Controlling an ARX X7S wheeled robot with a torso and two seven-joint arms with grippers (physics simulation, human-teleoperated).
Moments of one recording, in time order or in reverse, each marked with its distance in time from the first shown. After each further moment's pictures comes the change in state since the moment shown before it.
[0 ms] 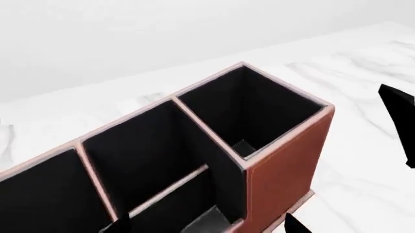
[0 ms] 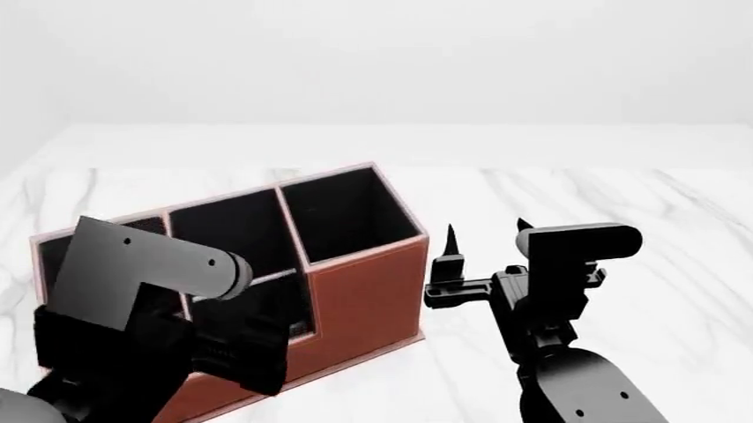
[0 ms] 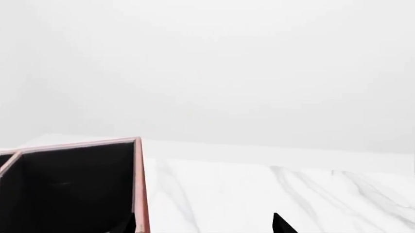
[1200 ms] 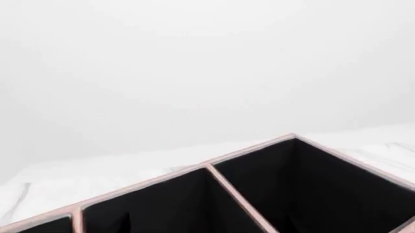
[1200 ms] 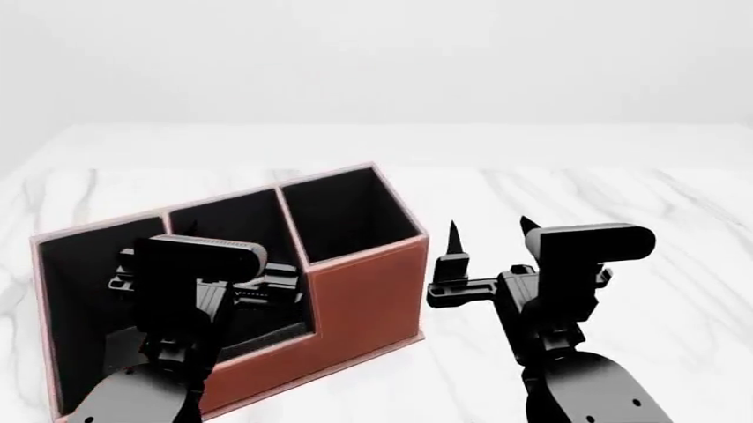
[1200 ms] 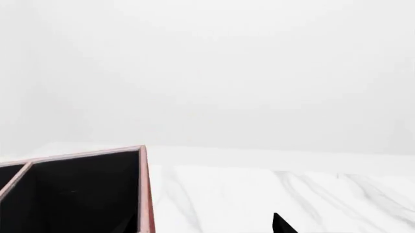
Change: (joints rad) left arm 0.603 0.696 -0.387 -0.157 1.929 -0.064 1.320; right arm -0.014 -0.027 0.045 -0.048 -0.008 0.025 -0.041
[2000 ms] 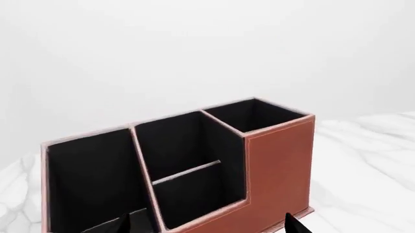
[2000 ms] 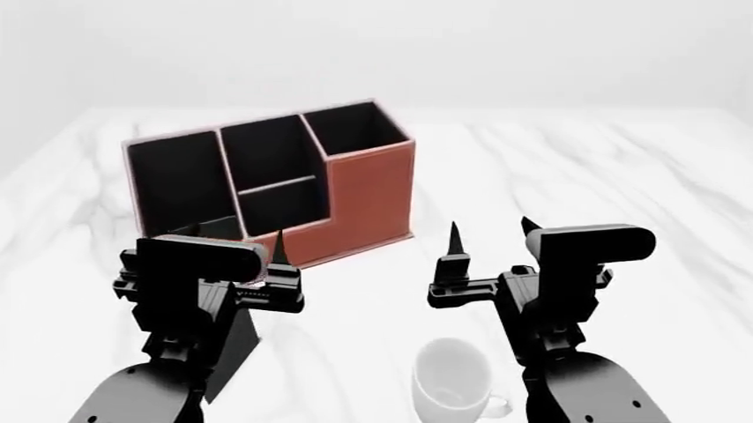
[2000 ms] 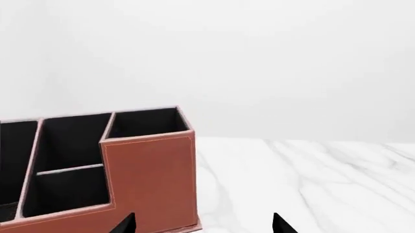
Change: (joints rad) left arm 0.002 0.016 -0.004 -0.014 0.023 0.008 0.024; right arm -0.006 -0.016 0.010 0.003 -0.033 0.000 -0.027
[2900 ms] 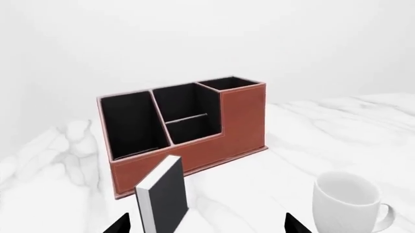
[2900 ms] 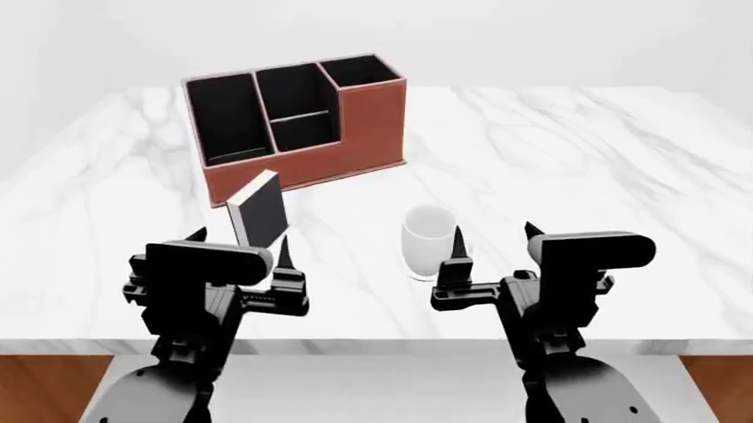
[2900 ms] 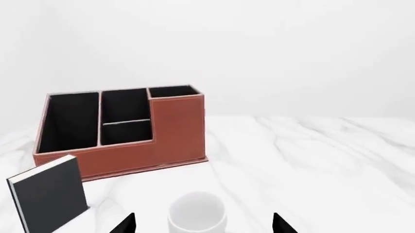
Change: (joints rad) left arm 0.018 0.031 0.000 -0.037 0.032 0.042 0.026; right arm -0.026 -0.025 0.014 0.028 -0.056 -0.043 -0.031
